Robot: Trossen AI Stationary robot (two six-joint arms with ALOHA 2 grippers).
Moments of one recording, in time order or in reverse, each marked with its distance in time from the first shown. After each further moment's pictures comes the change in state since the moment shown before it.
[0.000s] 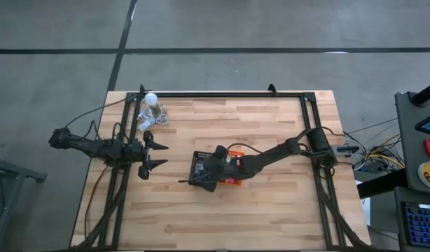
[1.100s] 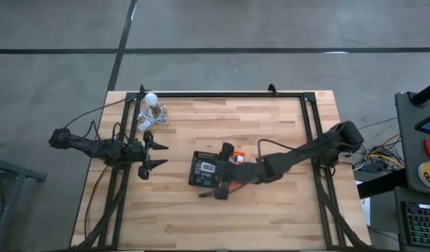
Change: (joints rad) left arm 0.000 0.000 0.000 0.000 0.000 0.000; right arm 0.127 -0.332 -0.017 0.066 0.060 -0.343
